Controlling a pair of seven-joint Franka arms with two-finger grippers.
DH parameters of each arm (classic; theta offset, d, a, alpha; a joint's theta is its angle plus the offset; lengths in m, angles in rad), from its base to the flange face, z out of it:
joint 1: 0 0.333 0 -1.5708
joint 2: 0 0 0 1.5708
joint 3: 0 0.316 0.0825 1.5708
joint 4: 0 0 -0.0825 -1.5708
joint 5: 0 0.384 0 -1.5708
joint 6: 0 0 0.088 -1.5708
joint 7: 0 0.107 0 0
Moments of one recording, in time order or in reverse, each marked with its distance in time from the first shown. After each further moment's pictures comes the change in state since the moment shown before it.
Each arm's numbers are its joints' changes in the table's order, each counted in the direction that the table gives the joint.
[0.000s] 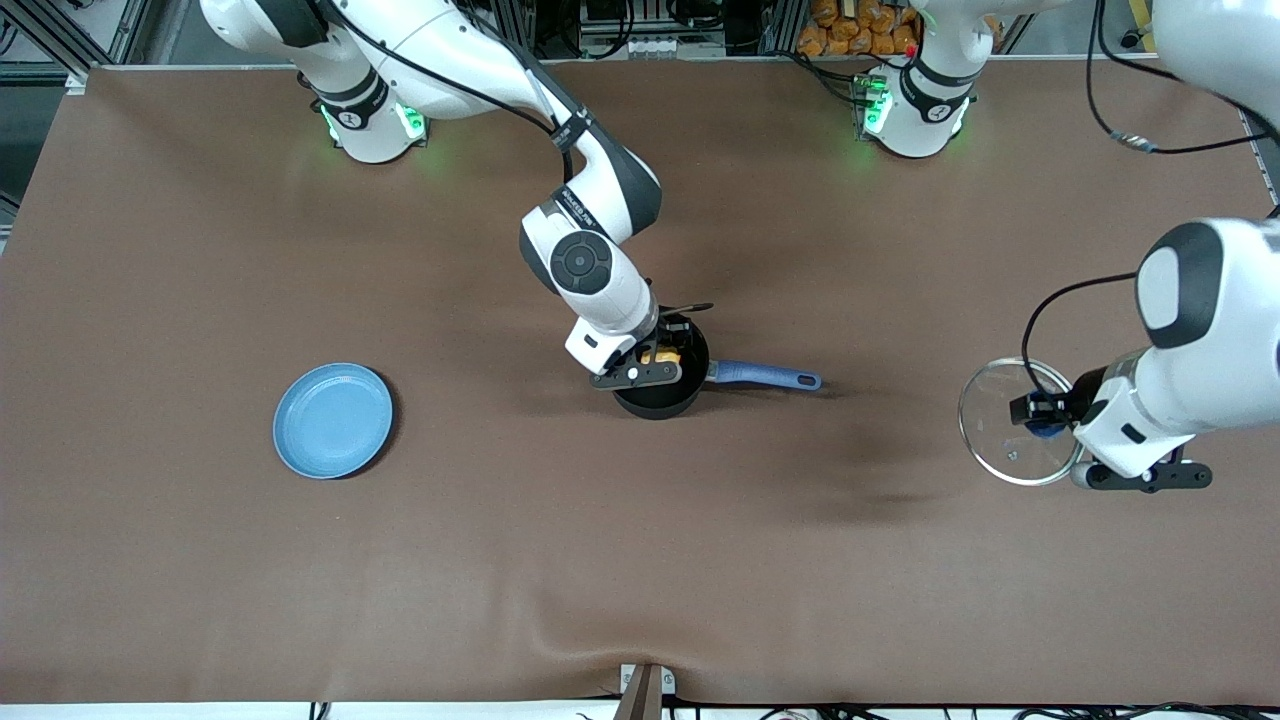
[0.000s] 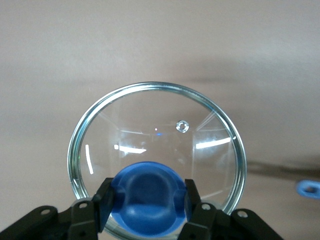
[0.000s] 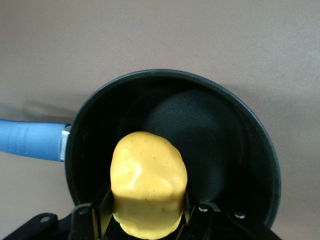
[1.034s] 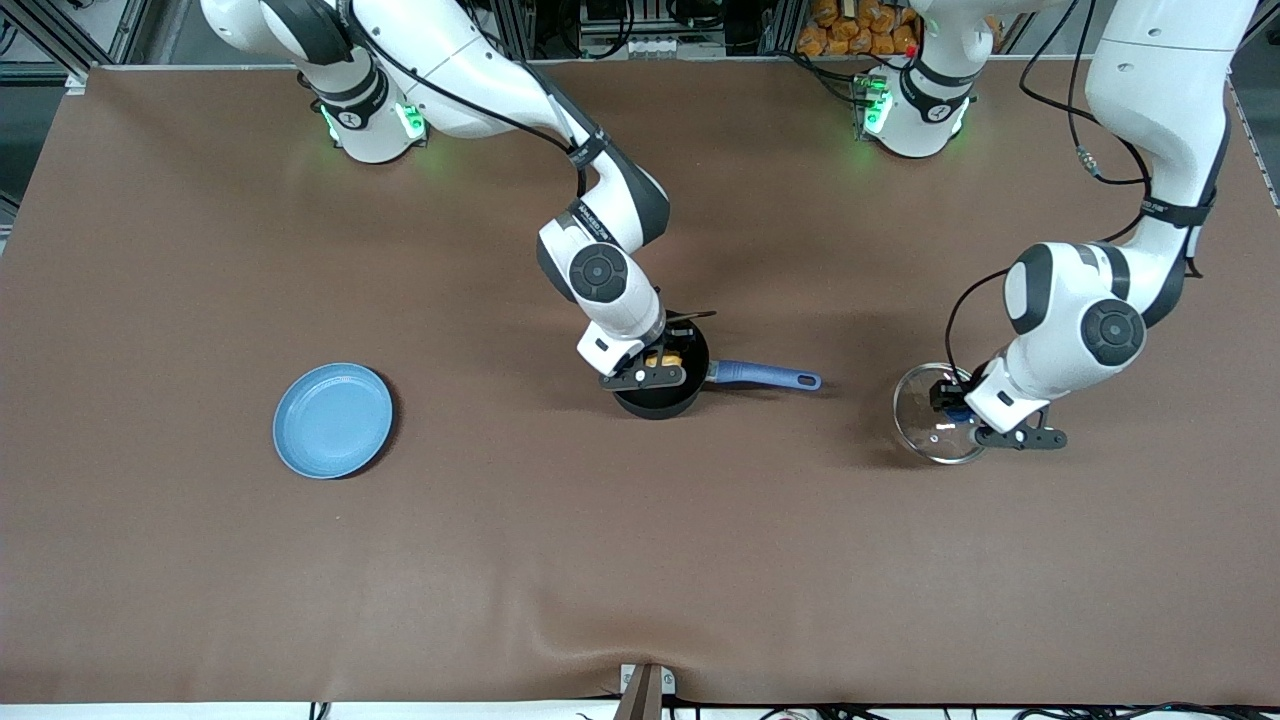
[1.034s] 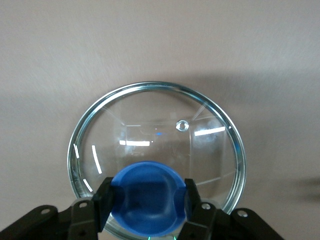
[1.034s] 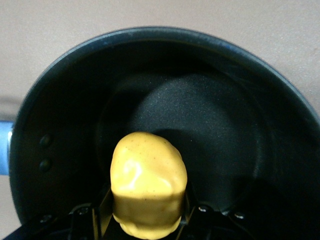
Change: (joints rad) left arm 0.029 -0.035 -0.051 -0.565 0.000 -0.598 0.030; right arm 0.029 0.072 -0.003 -0.002 -0.002 -0.067 0.032
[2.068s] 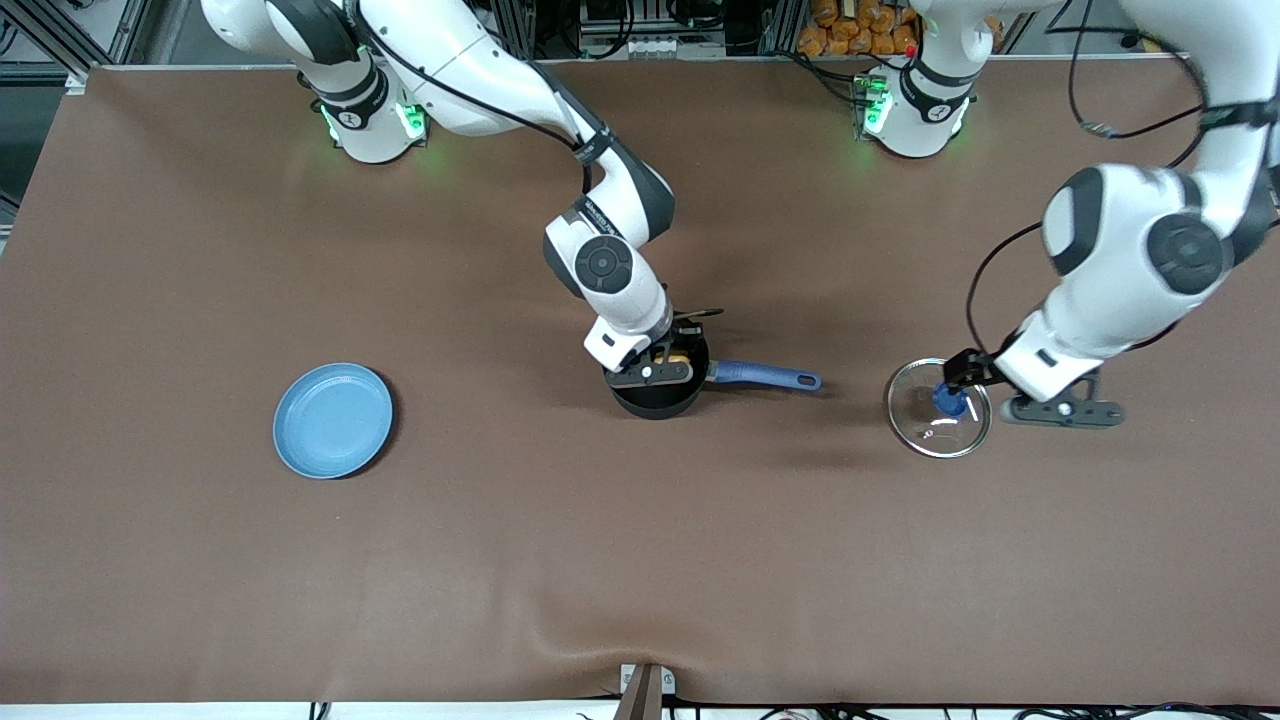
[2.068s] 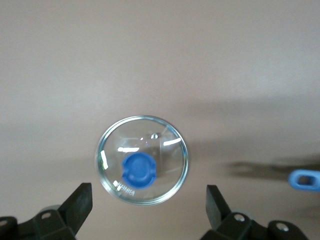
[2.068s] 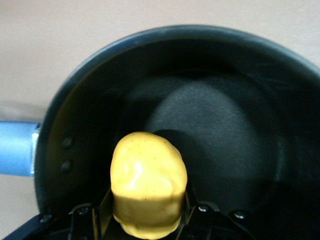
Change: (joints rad) left arm 0.001 -0.245 -0.067 0.187 0.000 0.346 -0.043; right arm 0.026 0.011 -0.001 0.001 0.000 -0.075 0.024
